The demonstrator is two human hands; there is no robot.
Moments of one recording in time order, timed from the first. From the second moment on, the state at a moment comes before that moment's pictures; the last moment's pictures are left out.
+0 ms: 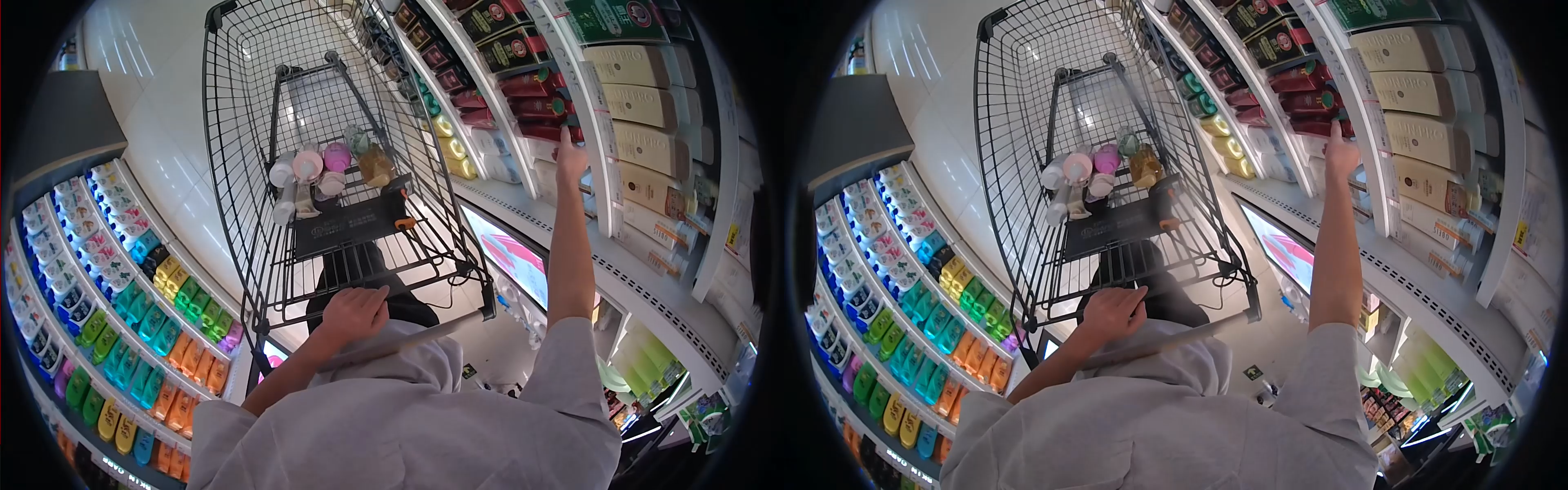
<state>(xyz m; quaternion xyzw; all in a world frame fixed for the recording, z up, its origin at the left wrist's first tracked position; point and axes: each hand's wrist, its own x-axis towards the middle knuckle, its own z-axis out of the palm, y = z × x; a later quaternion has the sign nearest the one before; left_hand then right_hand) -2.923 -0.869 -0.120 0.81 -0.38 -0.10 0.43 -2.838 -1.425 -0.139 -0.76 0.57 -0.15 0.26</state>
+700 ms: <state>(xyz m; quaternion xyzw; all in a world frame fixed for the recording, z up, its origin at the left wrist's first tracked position) -2.920 -0.872 -0.115 0.81 -0.38 -0.08 0.43 -2.842 -1.433 -0.145 -0.81 0.53 -0.18 0.18</state>
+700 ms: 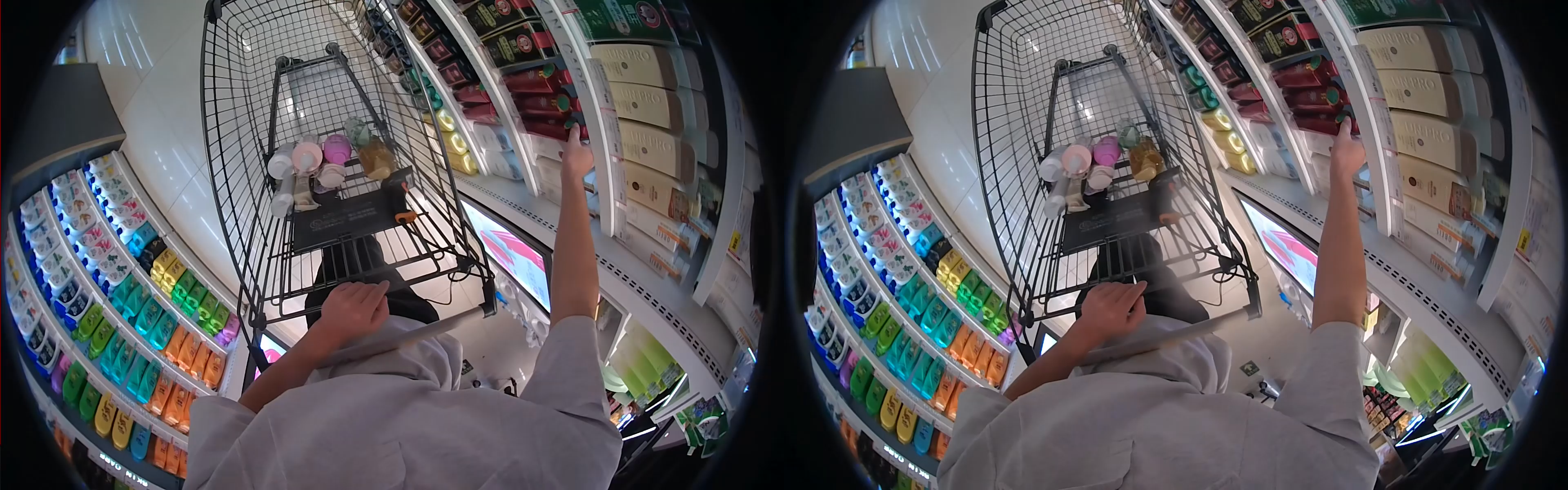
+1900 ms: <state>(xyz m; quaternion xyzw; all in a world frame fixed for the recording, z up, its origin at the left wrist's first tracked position) -2.918 -0.875 -0.114 0.82 -0.38 -0.08 0.42 -2.852 -1.437 -0.164 -0.89 0.38 -0.25 0.06</state>
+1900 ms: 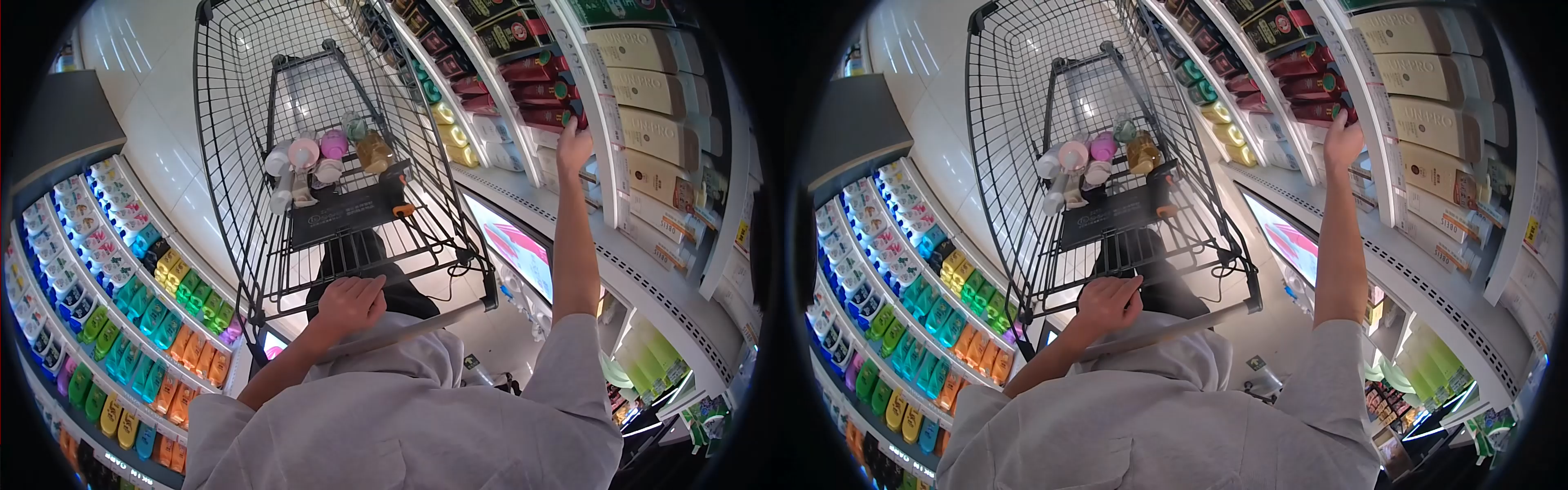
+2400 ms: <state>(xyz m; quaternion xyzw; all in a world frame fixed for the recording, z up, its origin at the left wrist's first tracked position) -2.924 -0.872 -0.121 0.82 -0.37 -0.08 0.44 -2.884 -1.289 -0.111 -0.91 0.33 -0.13 0.22</state>
